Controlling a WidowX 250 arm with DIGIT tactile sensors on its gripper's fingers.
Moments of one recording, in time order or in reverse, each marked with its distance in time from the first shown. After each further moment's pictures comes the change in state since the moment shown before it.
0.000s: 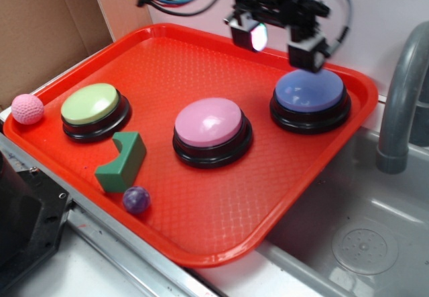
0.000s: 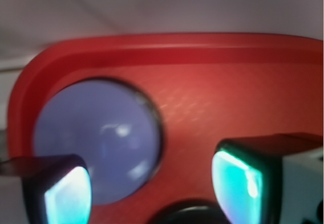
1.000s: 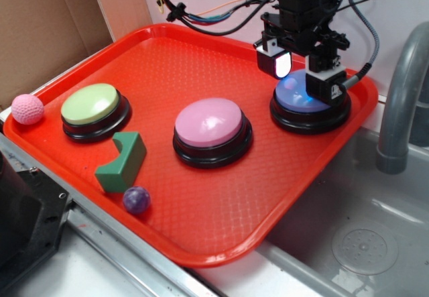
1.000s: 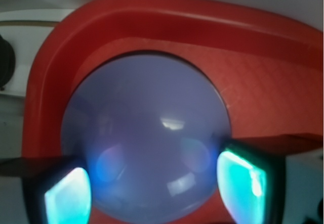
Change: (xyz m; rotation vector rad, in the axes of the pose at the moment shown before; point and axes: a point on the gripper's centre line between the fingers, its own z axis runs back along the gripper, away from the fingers) arm 0.010 0.005 -0.025 -0.043 0.059 -0.117
